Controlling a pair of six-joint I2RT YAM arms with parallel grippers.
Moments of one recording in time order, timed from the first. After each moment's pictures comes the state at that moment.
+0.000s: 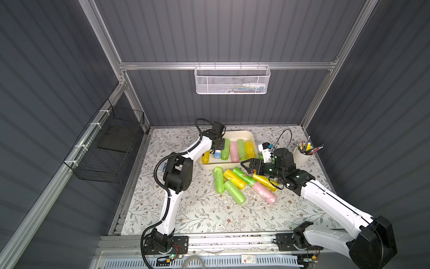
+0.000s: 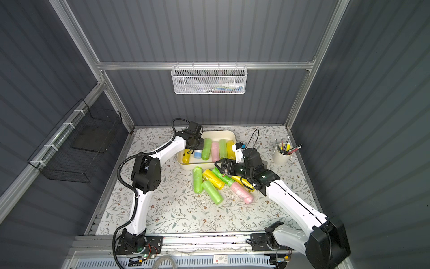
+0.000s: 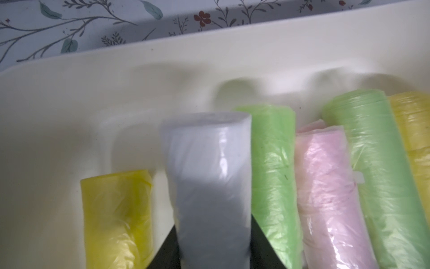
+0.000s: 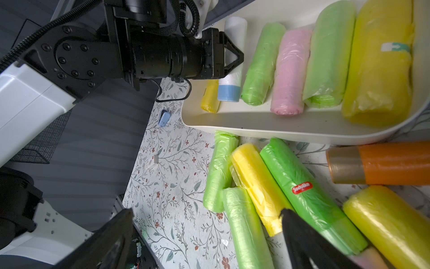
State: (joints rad) left arm -0.52 2.29 1.98 -0.66 -0.09 -0.29; right arm 0.48 1.14 0.81 -0.19 -0.37 0.63
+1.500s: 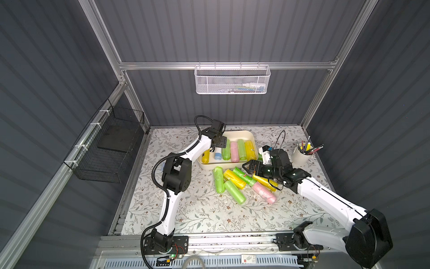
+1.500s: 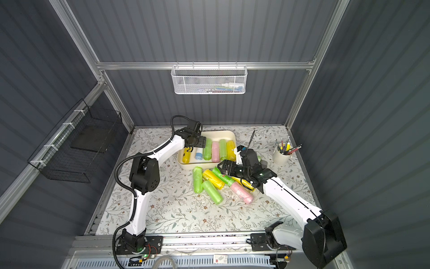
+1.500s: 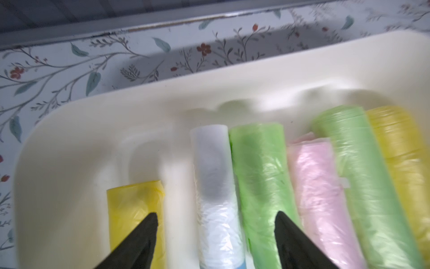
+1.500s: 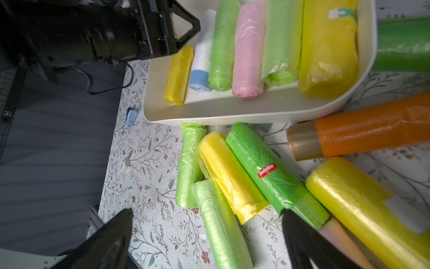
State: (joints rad) left arm -0.52 2.21 1.95 -0.62 -0.11 -0.25; right arm 0.48 1.20 0.82 -0.29 -0.27 0.64
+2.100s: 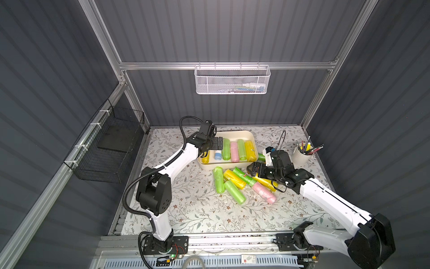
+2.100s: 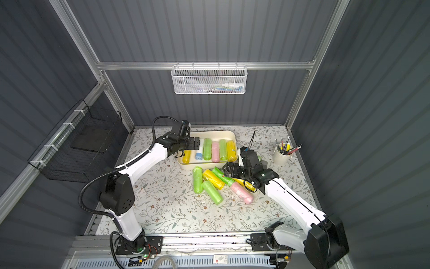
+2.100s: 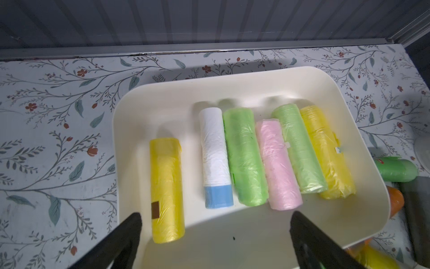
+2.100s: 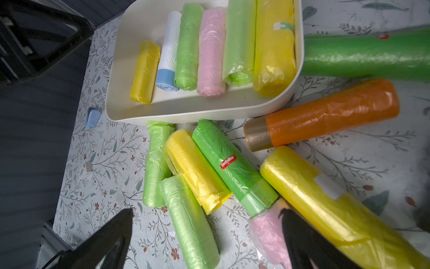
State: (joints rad) left arm -0.52 1.76 1.48 -0.48 -0.08 -0.31; right arm 0.50 1.16 0.83 -0.43 -0.13 0.57
